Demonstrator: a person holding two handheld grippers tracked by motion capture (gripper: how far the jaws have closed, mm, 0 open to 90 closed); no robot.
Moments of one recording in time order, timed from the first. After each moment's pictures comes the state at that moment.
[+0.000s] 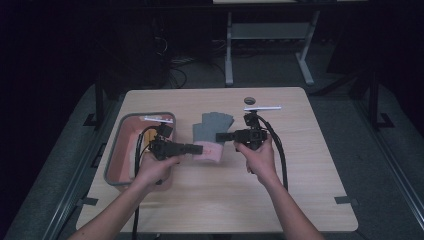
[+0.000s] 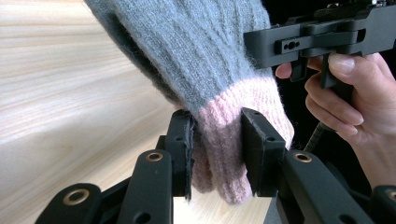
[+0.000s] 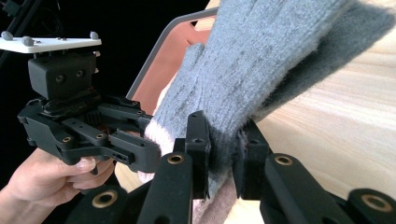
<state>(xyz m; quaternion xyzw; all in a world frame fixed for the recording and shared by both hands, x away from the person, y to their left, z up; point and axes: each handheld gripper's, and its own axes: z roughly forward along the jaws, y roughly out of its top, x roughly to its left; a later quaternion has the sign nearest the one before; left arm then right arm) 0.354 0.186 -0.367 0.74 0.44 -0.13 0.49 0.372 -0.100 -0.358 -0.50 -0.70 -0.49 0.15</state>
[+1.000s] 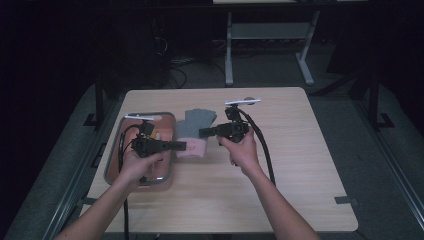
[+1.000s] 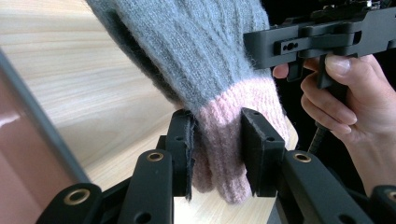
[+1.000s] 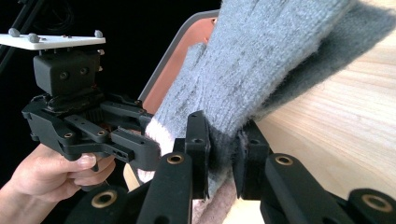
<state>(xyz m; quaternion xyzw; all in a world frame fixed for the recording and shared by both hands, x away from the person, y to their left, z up) 0.357 0.231 -0.364 0.72 0.47 -0.13 0.49 0.396 -0.056 -0.357 -0.47 -0.71 -0.49 0.17</state>
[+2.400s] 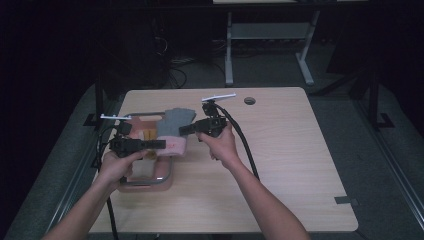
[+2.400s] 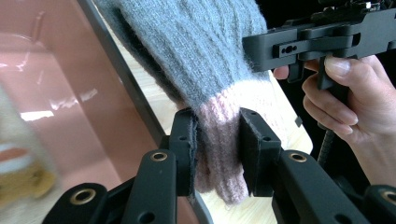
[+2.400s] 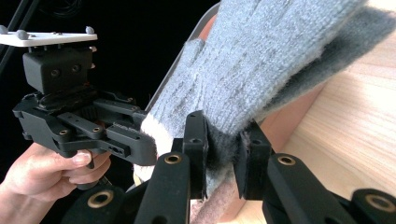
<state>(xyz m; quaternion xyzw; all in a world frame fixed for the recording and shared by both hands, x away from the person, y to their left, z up) 0.352 0.283 -0.357 0.70 0.51 -0.10 0.49 0.416 0.000 -0.357 -0.45 -0.73 -0.48 0.20</state>
